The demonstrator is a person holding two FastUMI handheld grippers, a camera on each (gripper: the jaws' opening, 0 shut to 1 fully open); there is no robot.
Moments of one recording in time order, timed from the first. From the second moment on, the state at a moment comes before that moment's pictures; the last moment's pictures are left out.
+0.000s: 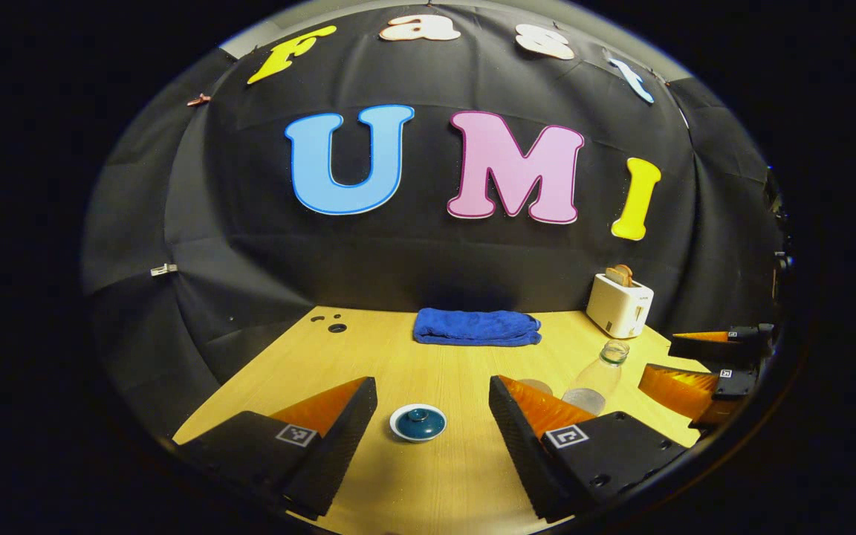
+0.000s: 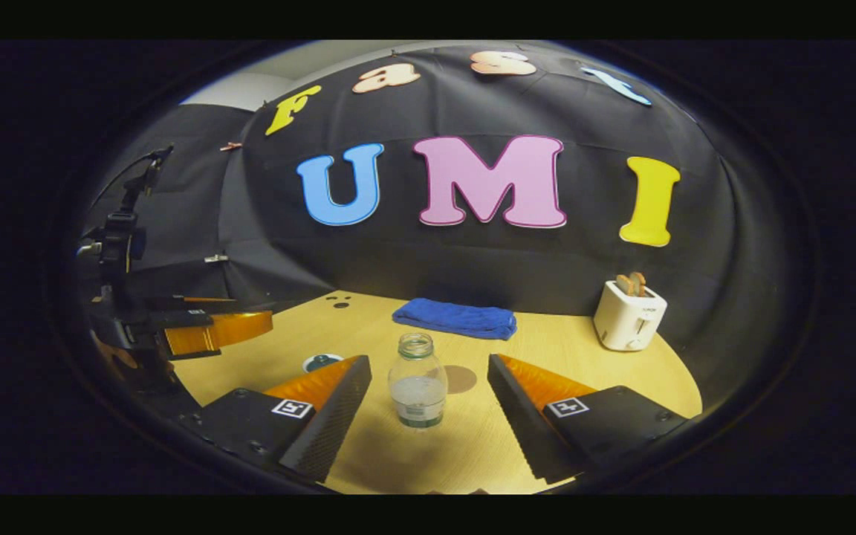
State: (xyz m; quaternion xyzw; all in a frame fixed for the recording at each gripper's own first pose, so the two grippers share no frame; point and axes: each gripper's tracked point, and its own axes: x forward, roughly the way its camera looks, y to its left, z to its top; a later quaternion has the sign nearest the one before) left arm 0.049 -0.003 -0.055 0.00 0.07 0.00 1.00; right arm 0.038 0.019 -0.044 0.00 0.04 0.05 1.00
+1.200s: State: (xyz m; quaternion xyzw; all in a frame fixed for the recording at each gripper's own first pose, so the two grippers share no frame) left arm 0.170 0.011 -0.196 0.00 0.10 -0.03 0.99; right arm 0.091 0.037 -0.141 -0.01 0.07 0.05 1.00
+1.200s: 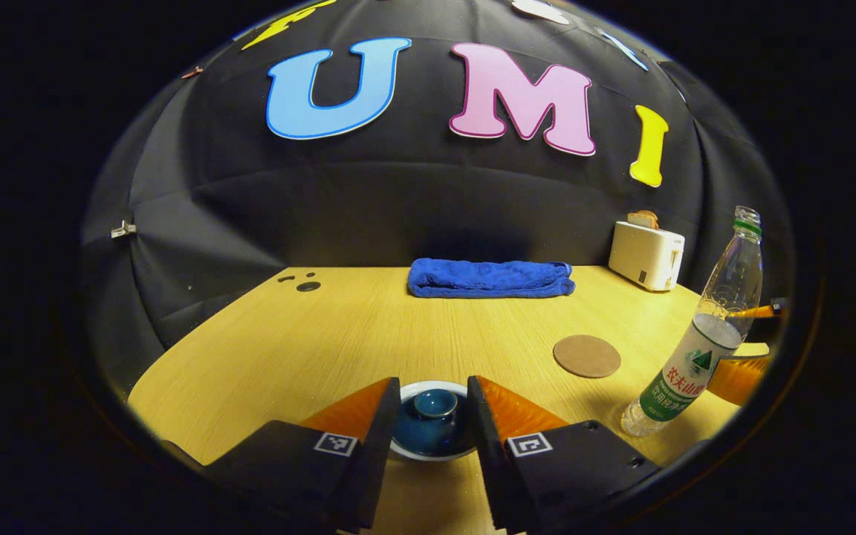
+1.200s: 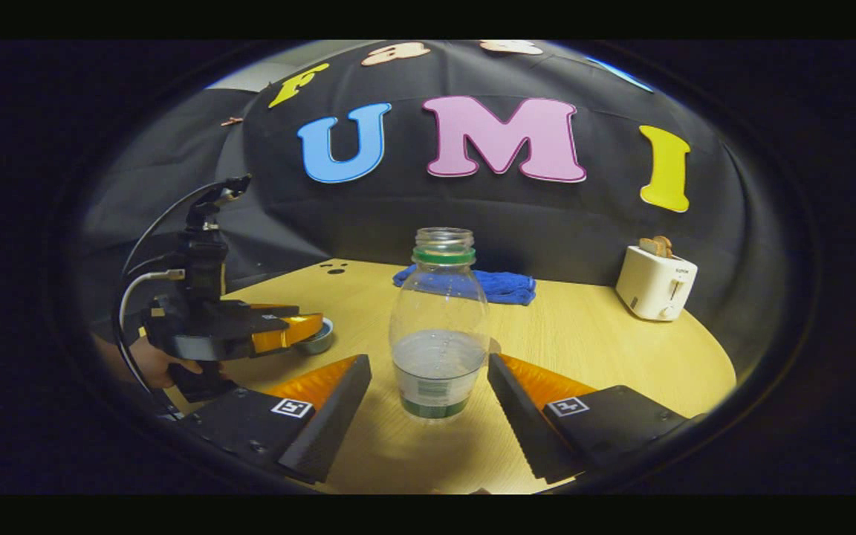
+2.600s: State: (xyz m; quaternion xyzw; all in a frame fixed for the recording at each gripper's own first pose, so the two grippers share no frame) left arm 0.153 0.022 -0.164 -0.01 0.07 -0.03 1.00; right arm 0.141 0.032 -0.141 0.02 0.04 0.02 1.00
